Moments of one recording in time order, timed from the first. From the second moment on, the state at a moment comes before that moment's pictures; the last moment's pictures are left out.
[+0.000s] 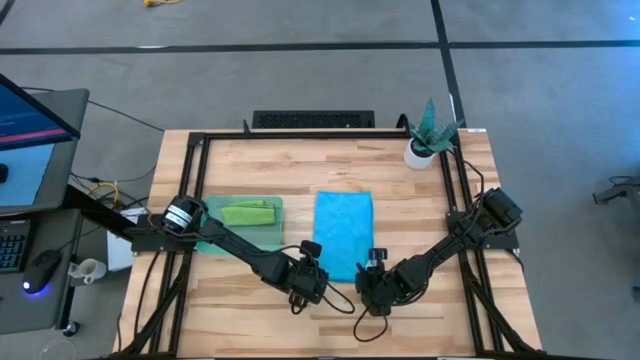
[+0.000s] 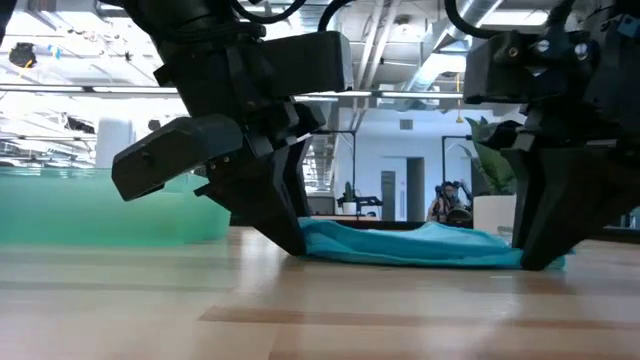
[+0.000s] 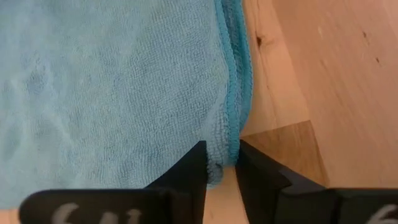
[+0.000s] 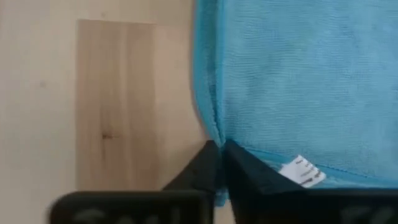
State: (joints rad) left arm -0.43 2.05 1.33 -0.46 -0.40 -0.03; right arm 0.61 1.88 1.05 -0.54 0.33 0.50
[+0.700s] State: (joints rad) left arm -0.53 2.05 1.54 -0.68 -0.35 -0.08; right arm 0.73 1.89 1.23 -0.66 0.30 0.53
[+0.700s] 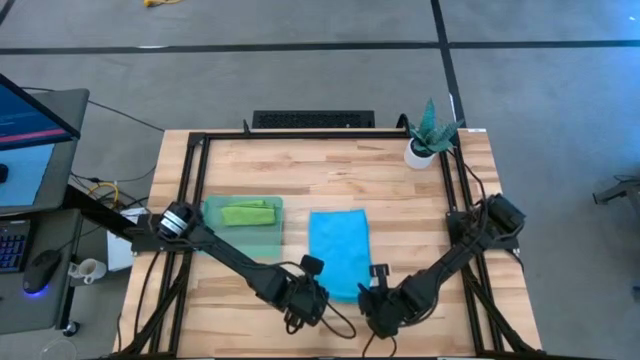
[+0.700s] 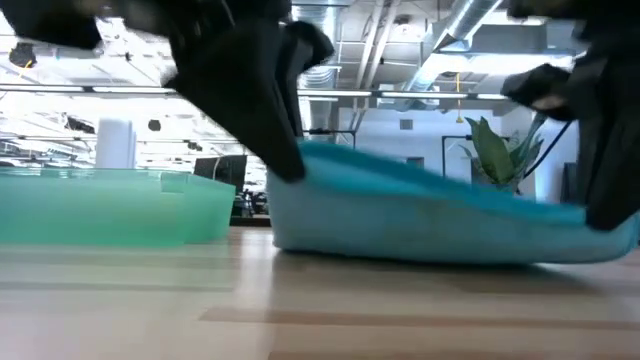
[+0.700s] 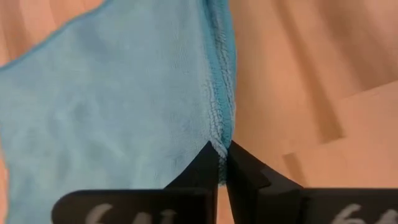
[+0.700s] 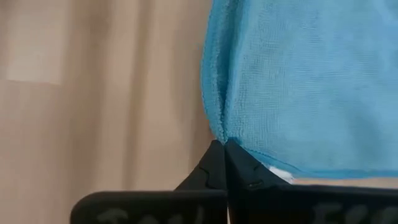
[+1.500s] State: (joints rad) left arm -0.64 2.05 1.79 -1.16 -0.67 -0.38; right arm 0.76 1.89 1.48 -1.03 0.56 0.61
